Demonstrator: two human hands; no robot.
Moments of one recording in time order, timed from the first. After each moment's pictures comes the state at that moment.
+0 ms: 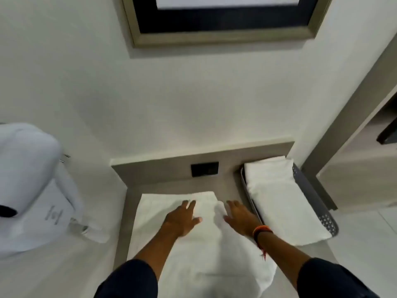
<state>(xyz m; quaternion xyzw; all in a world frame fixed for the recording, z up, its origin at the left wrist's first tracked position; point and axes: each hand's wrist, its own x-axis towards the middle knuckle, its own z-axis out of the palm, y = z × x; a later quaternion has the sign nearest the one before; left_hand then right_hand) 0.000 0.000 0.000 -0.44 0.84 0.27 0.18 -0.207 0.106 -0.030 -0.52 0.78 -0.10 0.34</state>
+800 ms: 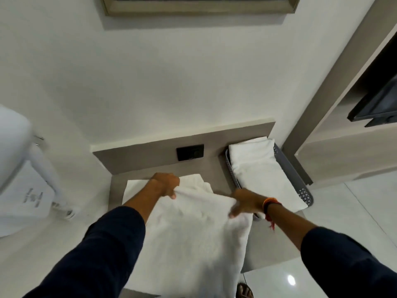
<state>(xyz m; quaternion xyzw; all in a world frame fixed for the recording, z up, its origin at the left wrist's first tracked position) -0.020 -0.068 0.036 -0.30 0.89 0.11 0.32 -0.253 0.134 0.019 -0.57 0.72 0.04 0.40</state>
